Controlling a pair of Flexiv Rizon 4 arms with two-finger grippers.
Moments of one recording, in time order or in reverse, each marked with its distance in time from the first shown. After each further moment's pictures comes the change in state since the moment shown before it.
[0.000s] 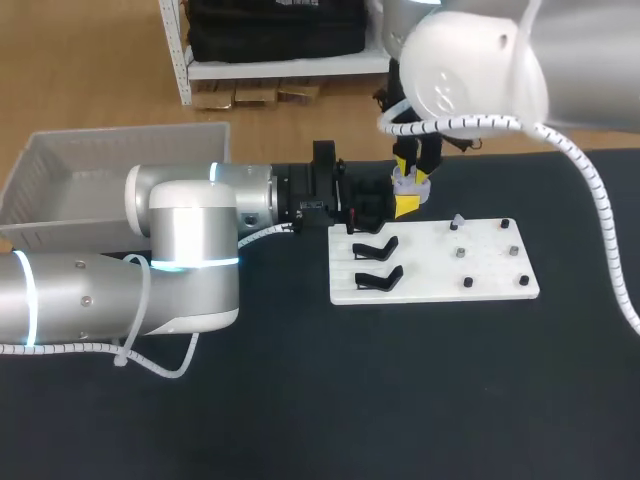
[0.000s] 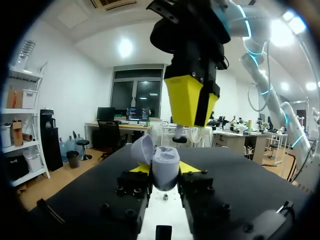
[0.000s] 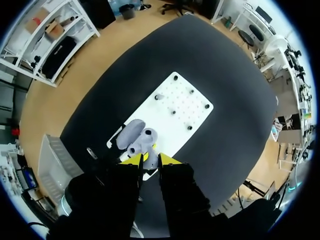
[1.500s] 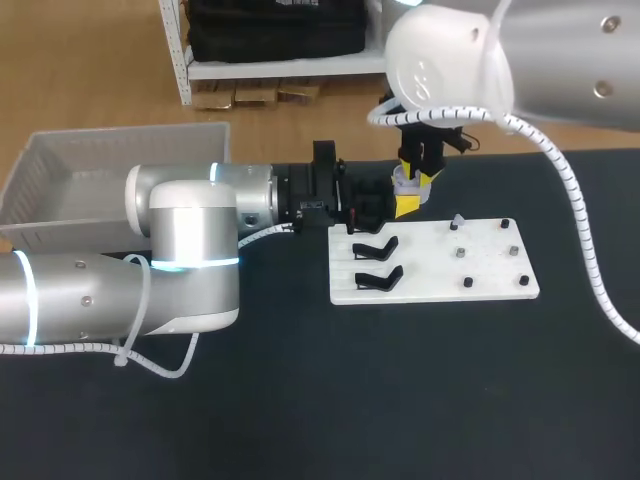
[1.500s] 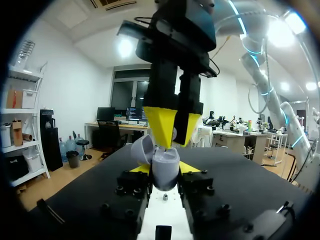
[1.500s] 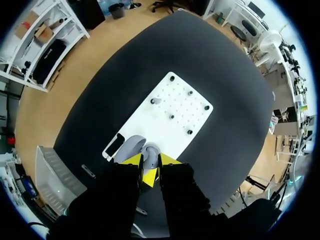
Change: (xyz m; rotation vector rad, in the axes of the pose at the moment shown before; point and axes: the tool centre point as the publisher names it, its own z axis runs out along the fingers) left arm 0.000 0.000 0.000 0.001 0.000 0.000; right arm -0.015 0.003 0.023 0.061 0.013 0.054
